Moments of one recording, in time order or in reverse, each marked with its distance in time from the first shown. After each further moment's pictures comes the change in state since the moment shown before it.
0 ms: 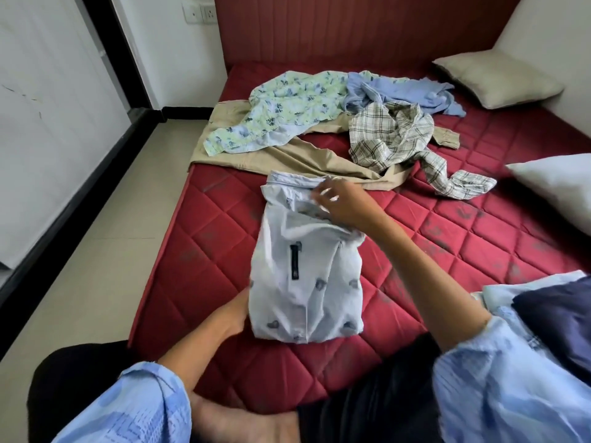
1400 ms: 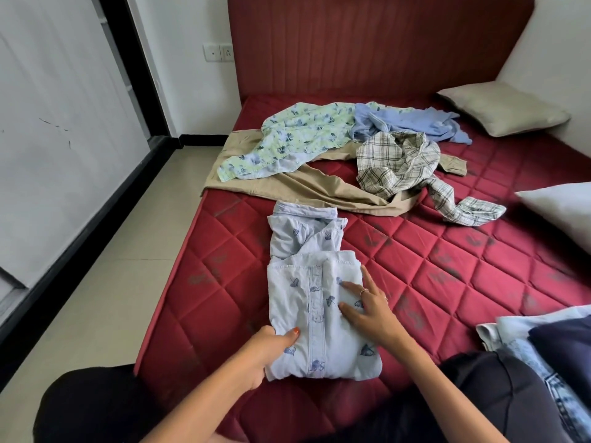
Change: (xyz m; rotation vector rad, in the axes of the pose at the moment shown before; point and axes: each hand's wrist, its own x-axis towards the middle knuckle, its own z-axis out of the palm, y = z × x) left_hand -0.033 -0.001 0.032 0.268 0.153 -0.096; right_hand -0.078 0.098 0.094 0.129 0.001 0.129
